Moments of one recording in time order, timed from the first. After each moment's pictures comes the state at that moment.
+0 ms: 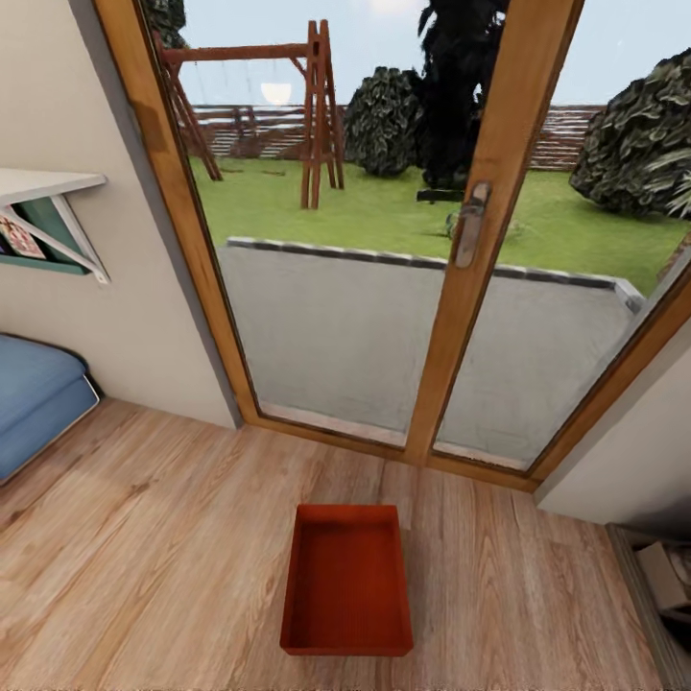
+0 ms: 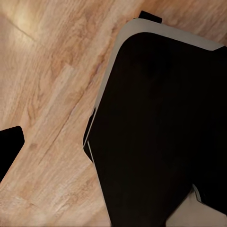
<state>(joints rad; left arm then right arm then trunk) -0.20 -0.01 -0.07 -0.02 0.41 -0.08 0.13 -0.13 -0.02 0.28 0.02 -0.13 -0.18 -0.07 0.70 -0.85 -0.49</state>
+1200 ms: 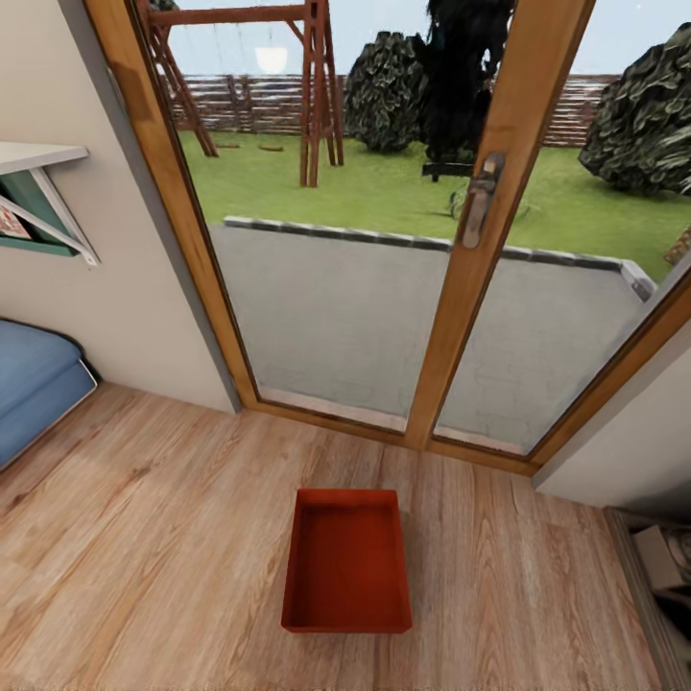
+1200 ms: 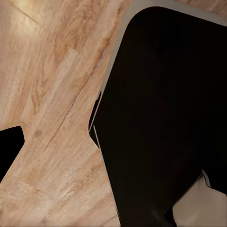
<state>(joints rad) -0.20 -0.01 -0.07 -0.02 0.41 -0.08 0.13 -0.13 -0.02 0.28 0.02 -0.12 -0.20 -0.07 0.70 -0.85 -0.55</state>
